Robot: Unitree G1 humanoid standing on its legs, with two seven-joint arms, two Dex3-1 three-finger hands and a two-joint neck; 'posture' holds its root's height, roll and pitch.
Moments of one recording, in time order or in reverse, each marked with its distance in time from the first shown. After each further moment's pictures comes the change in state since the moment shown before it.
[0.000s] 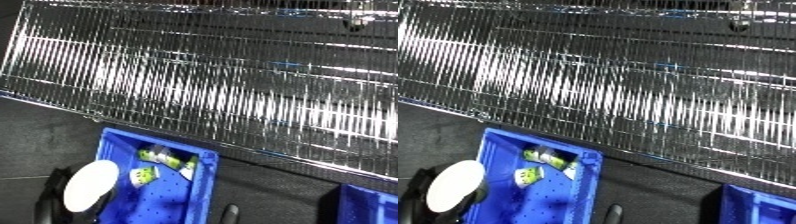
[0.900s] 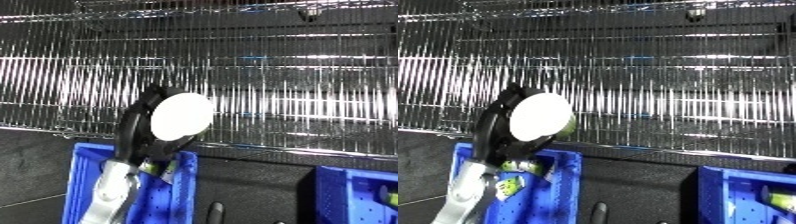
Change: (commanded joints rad) left arm -0.464 0.053 -0.274 -0.163 -0.030 0.067 -0.336; right arm -0.064 0.019 0.095 -0.088 -0.057 0.030 -0.046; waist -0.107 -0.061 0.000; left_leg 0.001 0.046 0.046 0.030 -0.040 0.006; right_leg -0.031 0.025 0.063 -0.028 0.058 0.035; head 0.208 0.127
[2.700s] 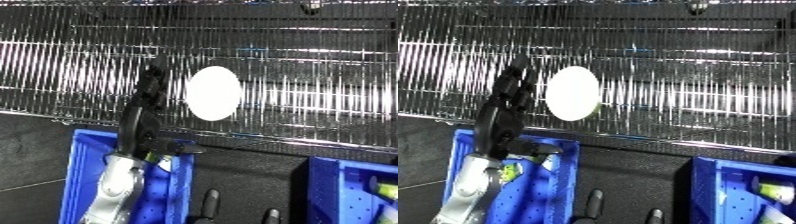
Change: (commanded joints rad) left arm -0.048 -0.065 -0.050 0.001 0.001 0.032 0.066; right arm -0.079 -0.023 0.018 0.025 -0.050 0.031 0.049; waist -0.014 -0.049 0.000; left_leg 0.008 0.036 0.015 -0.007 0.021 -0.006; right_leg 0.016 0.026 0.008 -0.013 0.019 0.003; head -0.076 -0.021
